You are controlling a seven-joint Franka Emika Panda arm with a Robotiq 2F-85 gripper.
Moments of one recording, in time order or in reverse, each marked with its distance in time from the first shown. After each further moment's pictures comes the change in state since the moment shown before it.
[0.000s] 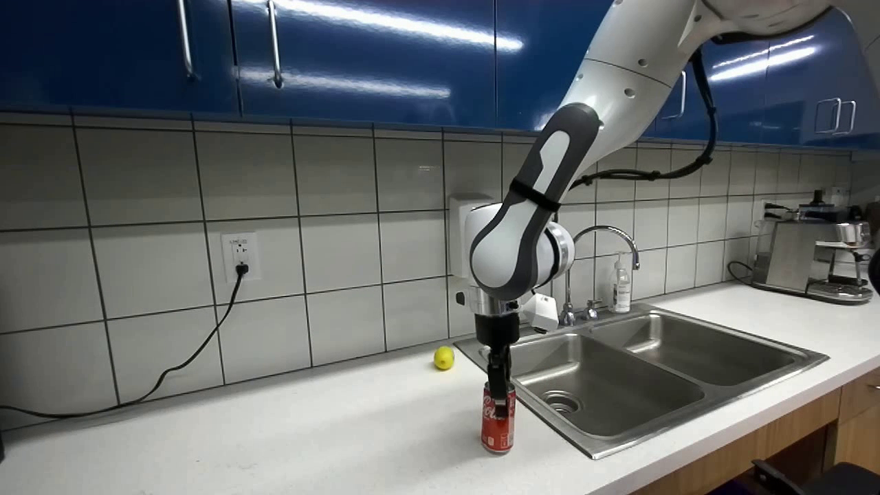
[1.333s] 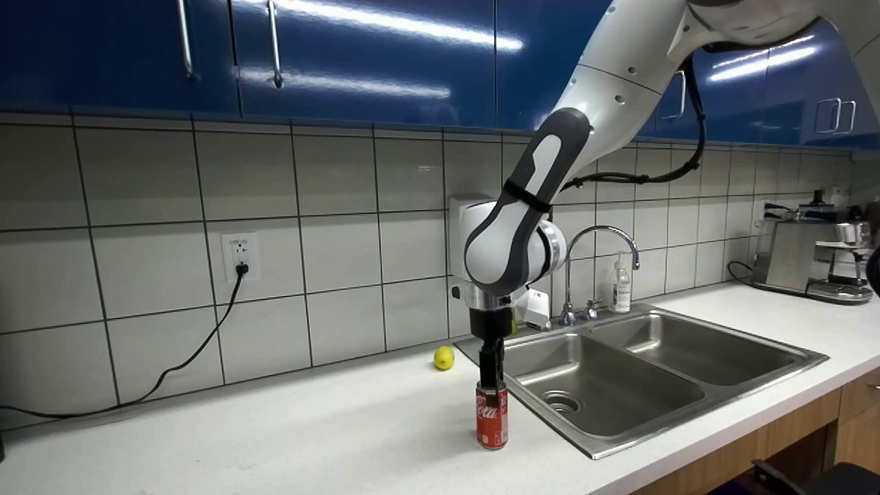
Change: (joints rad) arm -0.005 0.034 -0.008 0.064 -0.011 -0.001 0.001
